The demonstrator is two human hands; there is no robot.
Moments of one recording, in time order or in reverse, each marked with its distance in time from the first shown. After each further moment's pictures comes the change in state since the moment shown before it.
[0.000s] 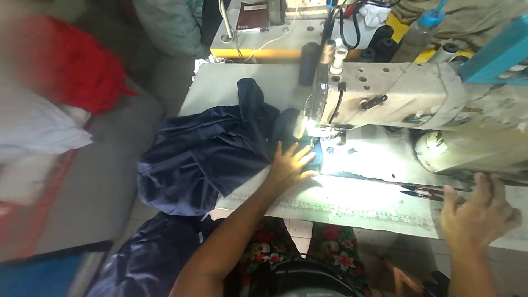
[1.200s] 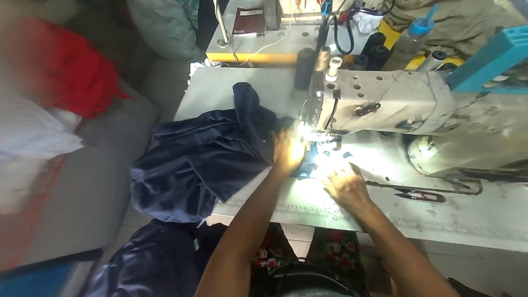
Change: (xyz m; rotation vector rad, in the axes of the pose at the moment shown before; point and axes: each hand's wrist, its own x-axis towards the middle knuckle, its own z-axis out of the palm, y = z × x) left_hand 0.082 -0.001 -0.015 -0.116 -0.307 -0.606; right_hand -0.013 -0.179 0.044 0.343 -0.208 -0.812
